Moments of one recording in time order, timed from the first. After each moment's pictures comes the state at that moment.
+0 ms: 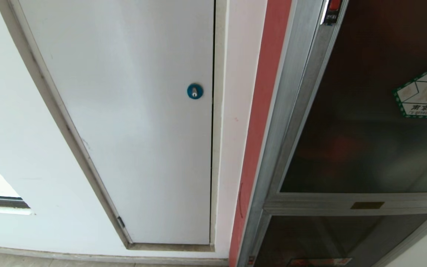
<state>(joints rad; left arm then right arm) 0.01 0.00 0.00 0.00 -0.03 0.02 0.28 1.16 -1.28 -0.13 0.30 0.24</state>
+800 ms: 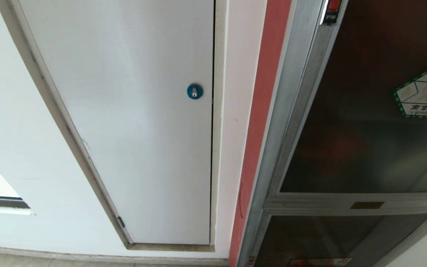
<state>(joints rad) 0.01 0.00 0.00 0.00 -0.03 0.02 0.19 0.85 -1.08 -0.03 0.17 0.24</state>
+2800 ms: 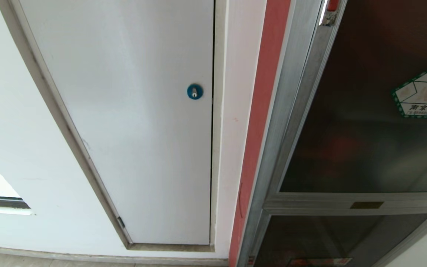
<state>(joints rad) 0.01 0.00 0.00 0.00 -0.03 0.02 -0.01 0.11 -0.34 0.08 0.00 0.13</state>
